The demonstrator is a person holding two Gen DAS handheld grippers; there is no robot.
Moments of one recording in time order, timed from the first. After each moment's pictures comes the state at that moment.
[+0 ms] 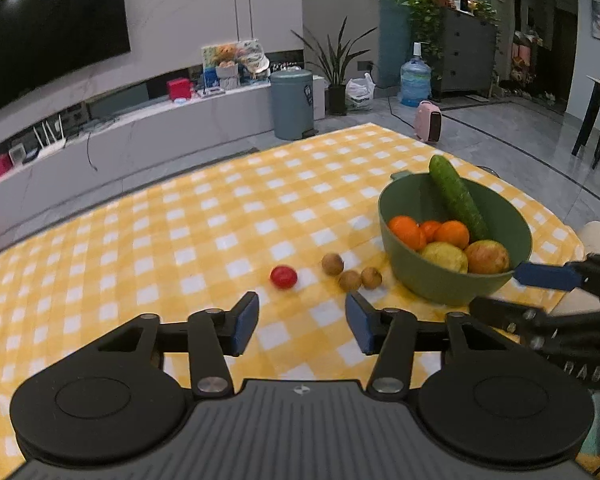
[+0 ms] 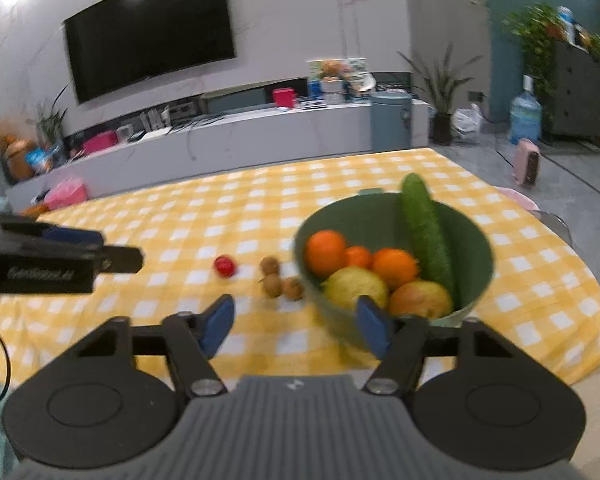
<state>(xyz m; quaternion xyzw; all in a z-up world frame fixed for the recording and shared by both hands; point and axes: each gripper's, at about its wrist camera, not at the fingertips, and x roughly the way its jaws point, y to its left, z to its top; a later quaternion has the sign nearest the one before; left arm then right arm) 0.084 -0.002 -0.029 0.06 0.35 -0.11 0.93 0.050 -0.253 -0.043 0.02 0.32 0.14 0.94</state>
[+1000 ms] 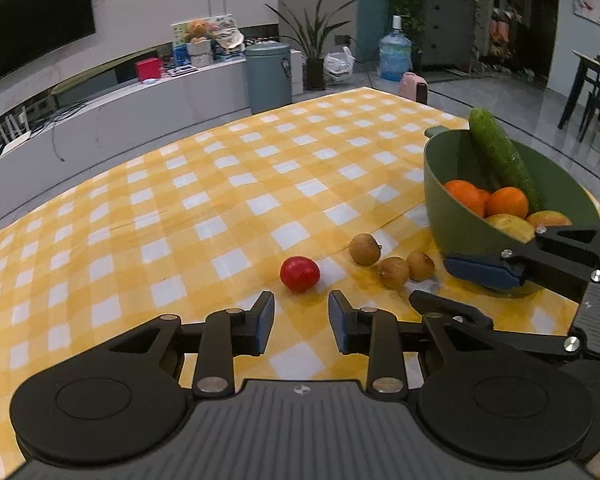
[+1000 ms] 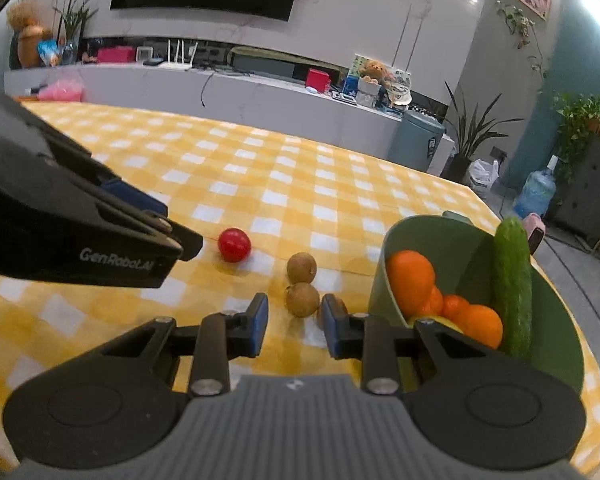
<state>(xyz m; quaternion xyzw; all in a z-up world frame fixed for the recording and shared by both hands) 0.158 0.021 -0.094 0.08 0.37 -0.15 0.91 0.136 -0.152 -0.117 -0.16 0.32 0.14 0.92</state>
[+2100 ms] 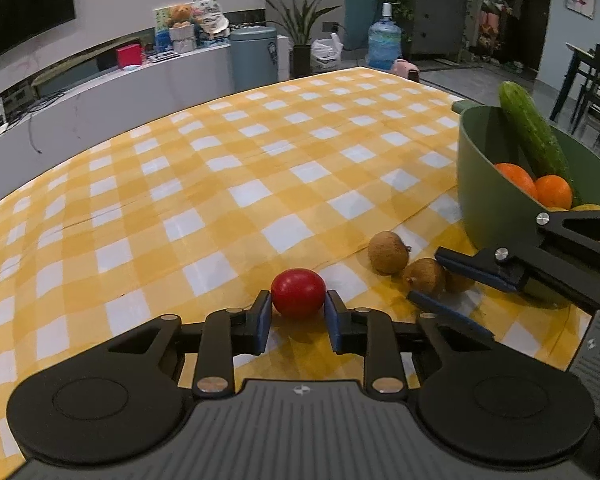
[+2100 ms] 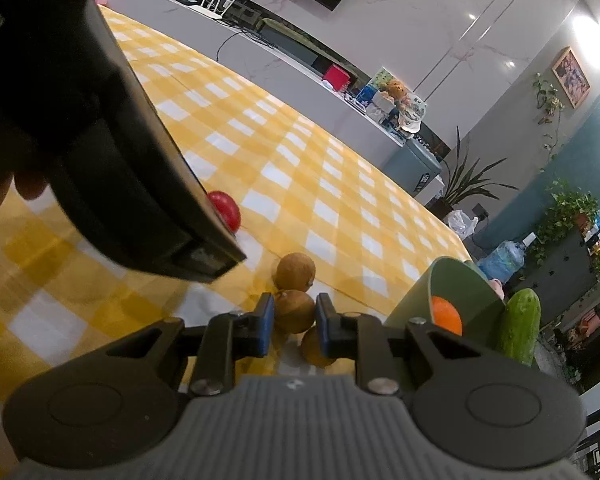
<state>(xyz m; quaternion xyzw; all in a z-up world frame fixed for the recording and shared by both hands) 0.202 0.021 -0.129 0.08 0.38 -0.17 0.90 0.165 -0.120 -0.159 -0.31 0.29 0.12 0.90</state>
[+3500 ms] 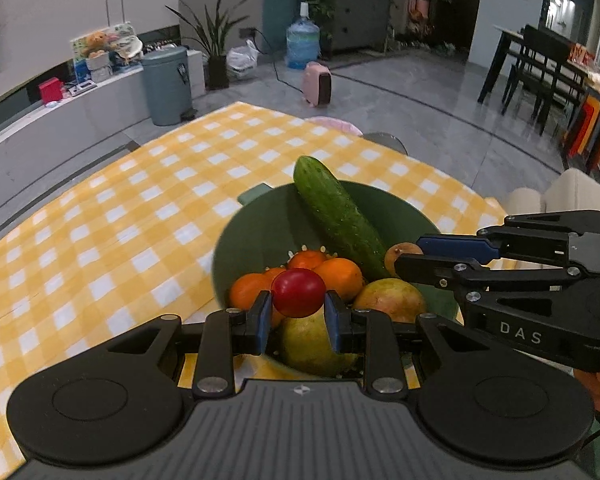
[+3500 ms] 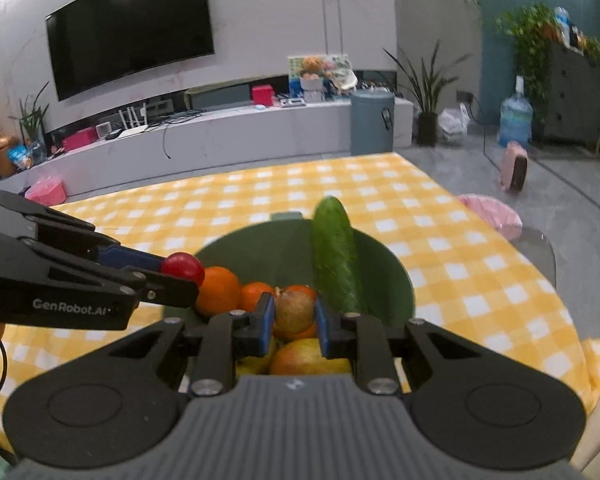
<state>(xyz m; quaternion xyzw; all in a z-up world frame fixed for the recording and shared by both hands) 0.179 -0.121 -0.049 0.10 0.39 -0.27 0.87 0.145 -0.341 -0.060 0.04 0.33 0.11 0.94</state>
